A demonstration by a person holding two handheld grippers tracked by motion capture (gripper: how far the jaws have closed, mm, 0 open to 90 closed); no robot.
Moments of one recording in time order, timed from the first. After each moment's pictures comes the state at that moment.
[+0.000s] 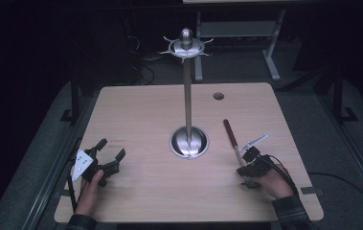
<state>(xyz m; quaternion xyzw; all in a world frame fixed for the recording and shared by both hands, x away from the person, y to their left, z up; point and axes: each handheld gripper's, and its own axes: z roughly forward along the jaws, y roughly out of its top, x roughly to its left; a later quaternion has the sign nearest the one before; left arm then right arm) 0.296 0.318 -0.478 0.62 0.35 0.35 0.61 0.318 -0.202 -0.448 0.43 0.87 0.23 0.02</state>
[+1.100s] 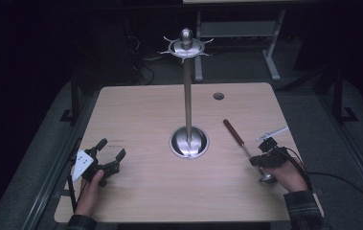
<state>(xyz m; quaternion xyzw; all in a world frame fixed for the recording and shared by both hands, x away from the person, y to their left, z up) 0.296 0.317 -0.477 0.62 0.35 0.35 0.60 0.332 -0.242 -0.430 0.47 0.84 0.26 0.05</state>
